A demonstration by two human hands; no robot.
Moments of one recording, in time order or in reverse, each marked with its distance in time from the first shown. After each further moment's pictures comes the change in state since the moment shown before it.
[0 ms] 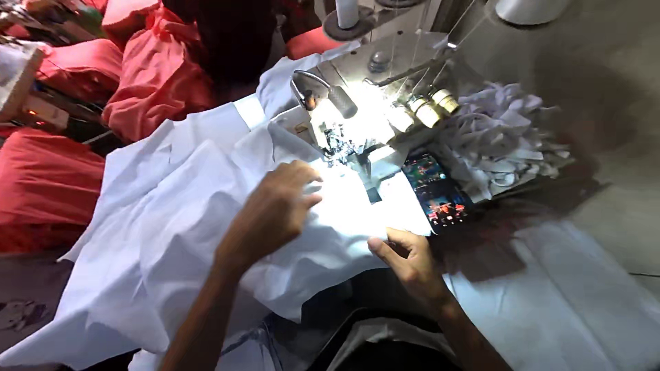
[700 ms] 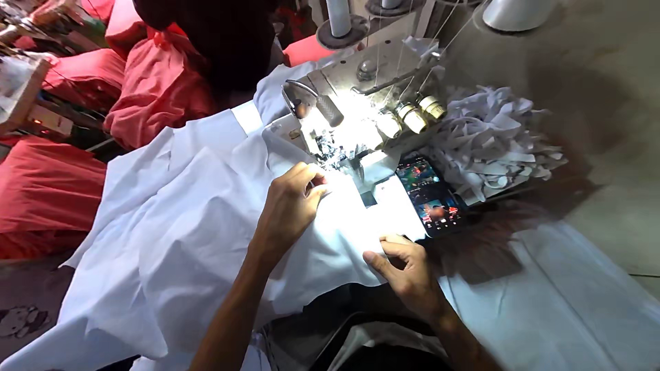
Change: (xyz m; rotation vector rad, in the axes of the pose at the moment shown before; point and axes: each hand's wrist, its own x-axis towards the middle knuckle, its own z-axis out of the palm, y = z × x) left_hand 0.024 0.014 0.035 -0.059 0.237 -0.160; right_hand -0.008 0.001 -0.003 -0.144 0.037 -0.053
